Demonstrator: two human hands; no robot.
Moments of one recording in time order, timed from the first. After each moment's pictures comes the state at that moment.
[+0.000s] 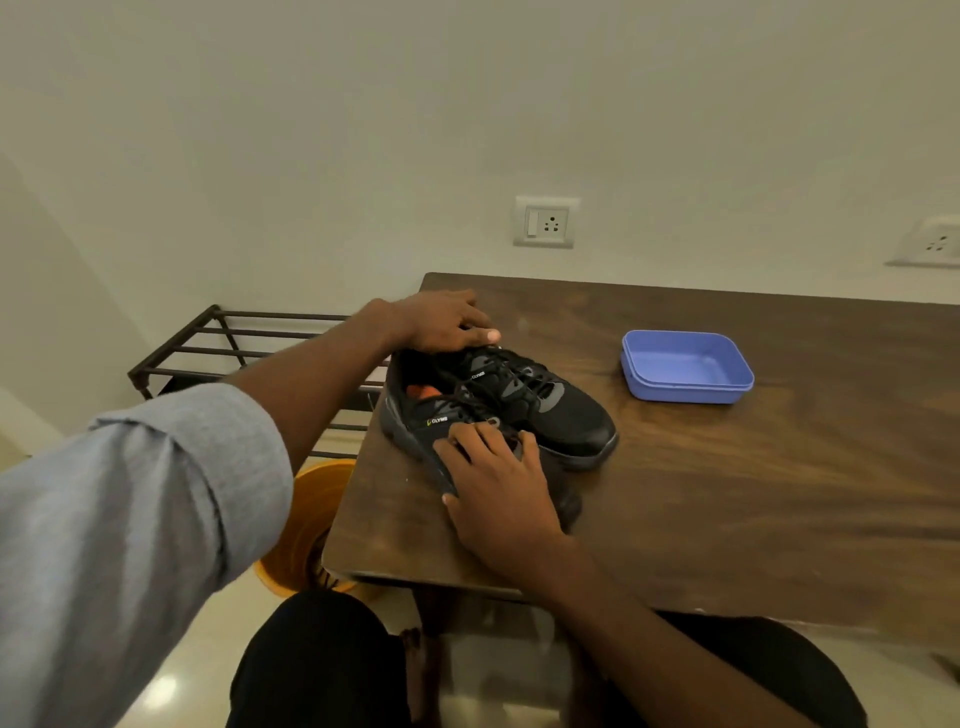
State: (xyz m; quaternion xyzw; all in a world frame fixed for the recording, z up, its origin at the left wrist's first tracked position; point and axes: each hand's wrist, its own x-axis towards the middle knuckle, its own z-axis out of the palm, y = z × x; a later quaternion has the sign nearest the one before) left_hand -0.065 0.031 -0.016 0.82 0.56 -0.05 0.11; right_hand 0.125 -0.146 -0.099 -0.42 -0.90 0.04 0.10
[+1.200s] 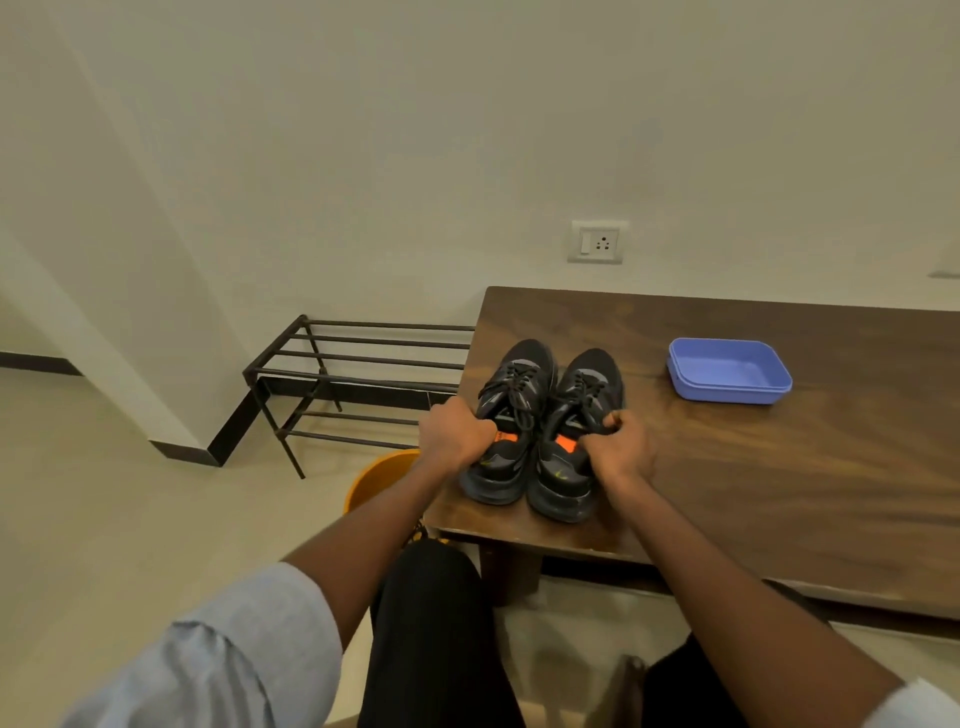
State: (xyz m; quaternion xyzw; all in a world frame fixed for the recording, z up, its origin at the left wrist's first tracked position) left_hand -0.060 -0.158 -0.062 0.49 0.82 0.20 0.21; right_hand 0.146 -0.112 -0.101 -0.73 -0.46 0.36 0.34
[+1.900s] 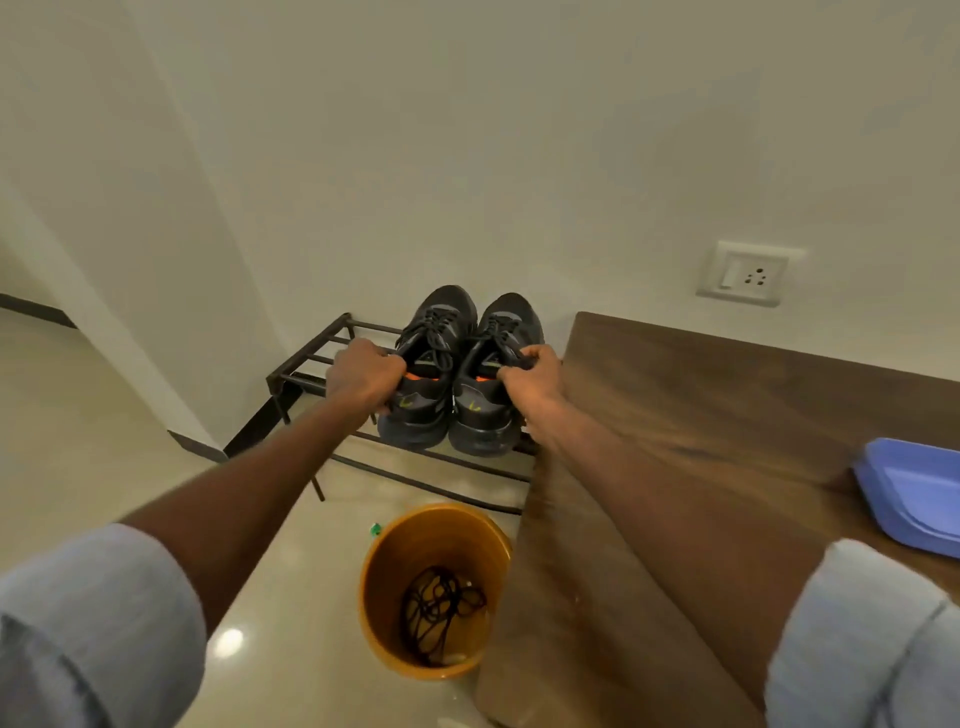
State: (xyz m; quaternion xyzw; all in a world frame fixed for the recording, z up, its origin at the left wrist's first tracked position) left_hand -0.308 -0.040 -0.067 0.33 0.88 0.31 0.15; right_hand -0.131 0.063 -0.106 -0.56 -0.53 0.54 0.33
